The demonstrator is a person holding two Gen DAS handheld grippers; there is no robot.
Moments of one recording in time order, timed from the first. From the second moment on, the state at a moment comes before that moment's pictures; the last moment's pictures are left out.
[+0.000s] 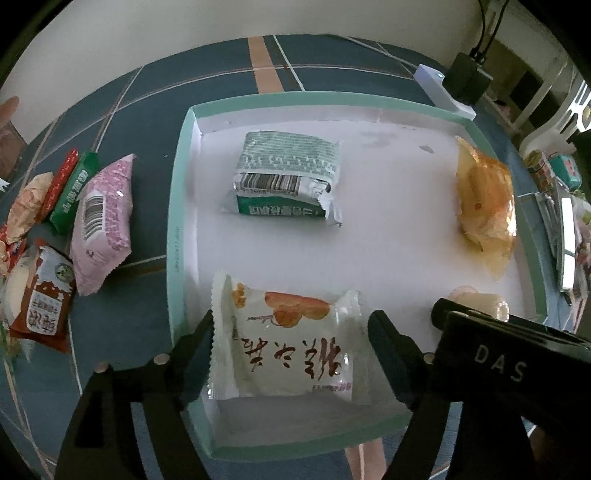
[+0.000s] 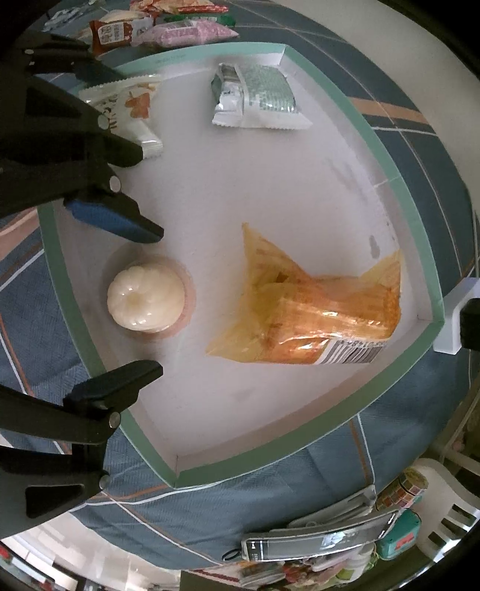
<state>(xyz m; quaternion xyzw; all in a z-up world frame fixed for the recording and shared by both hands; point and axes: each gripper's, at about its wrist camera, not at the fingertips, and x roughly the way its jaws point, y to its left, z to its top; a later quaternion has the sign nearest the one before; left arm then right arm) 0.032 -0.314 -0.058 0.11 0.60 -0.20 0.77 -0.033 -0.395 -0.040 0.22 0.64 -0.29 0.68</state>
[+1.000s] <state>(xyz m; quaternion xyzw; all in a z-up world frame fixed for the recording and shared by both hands) 0.082 -0.228 -0.014 0.04 0.60 -0.07 0.79 -0.039 -0.389 0.006 0.19 0.59 -0.30 0.73</state>
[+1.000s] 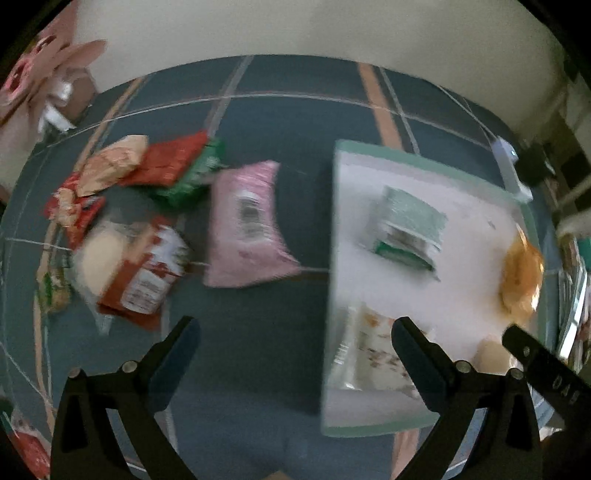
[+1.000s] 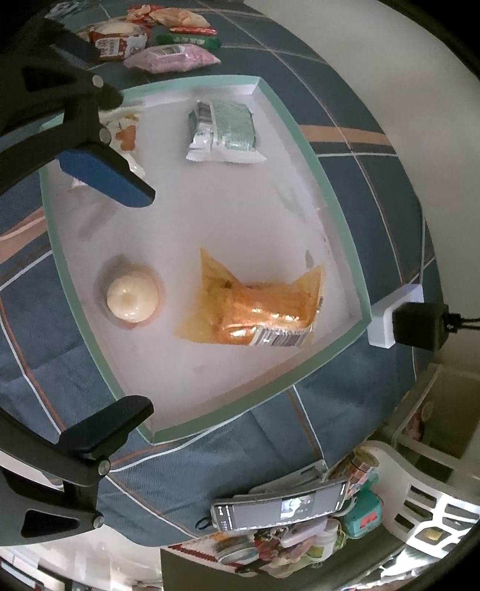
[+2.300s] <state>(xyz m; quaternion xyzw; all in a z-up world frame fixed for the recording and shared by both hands) 0.109 0.033 0.016 -0.12 0.56 0.15 0.80 0.031 -0.207 0.013 0.16 0.57 -0.09 0.80</state>
